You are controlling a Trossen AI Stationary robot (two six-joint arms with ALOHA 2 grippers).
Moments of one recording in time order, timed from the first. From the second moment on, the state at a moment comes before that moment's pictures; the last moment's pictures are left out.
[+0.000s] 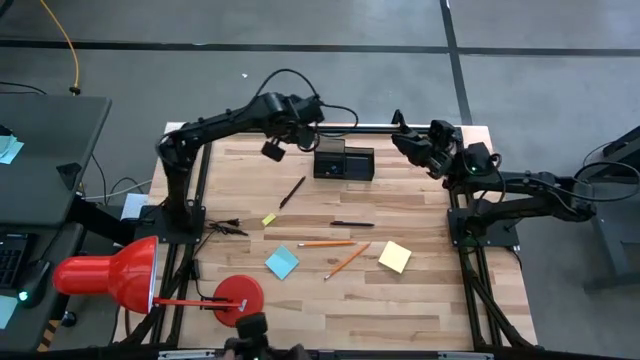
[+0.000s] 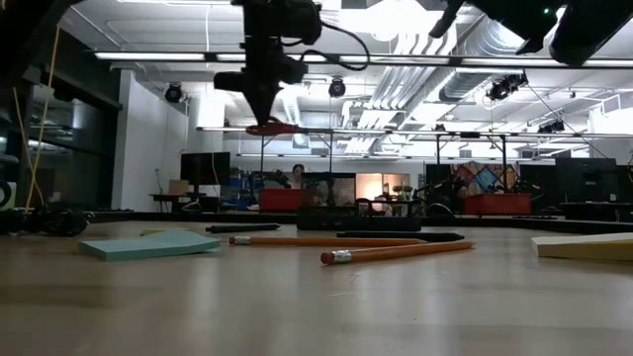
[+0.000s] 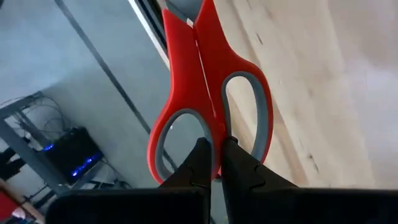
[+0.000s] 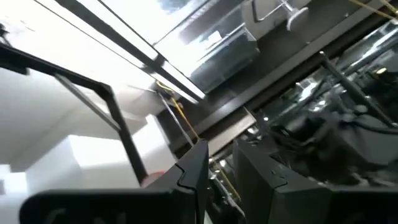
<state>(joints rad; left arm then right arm) 0.56 1.93 1.91 -1.33 -0.49 0.98 -0.42 1.05 0.49 1.30 -0.32 0.90</state>
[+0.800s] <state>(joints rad) 0.54 2.01 1.96 -1.39 -0.64 1.01 -0.64 0.83 0.49 0.61 -0.52 0.93</state>
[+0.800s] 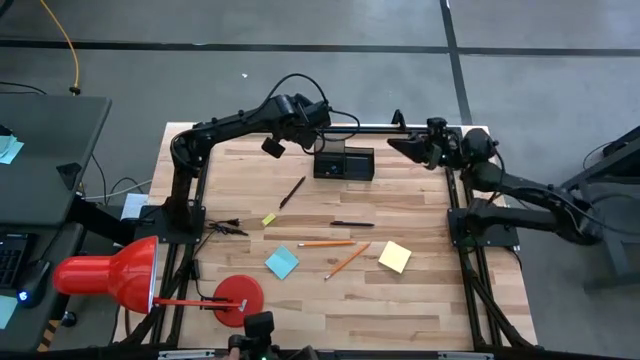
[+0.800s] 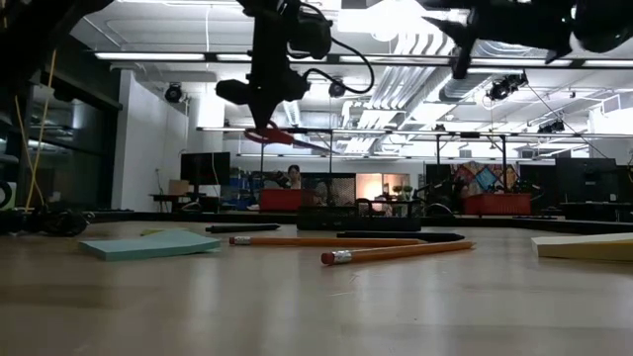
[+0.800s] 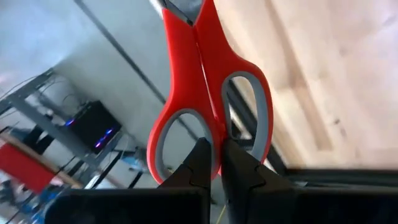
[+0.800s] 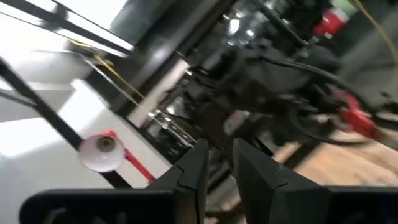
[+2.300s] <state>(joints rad) 0.23 2.00 1.96 -1.20 -0.08 1.04 -0.52 1.11 0.69 -0.10 -0.84 0.65</state>
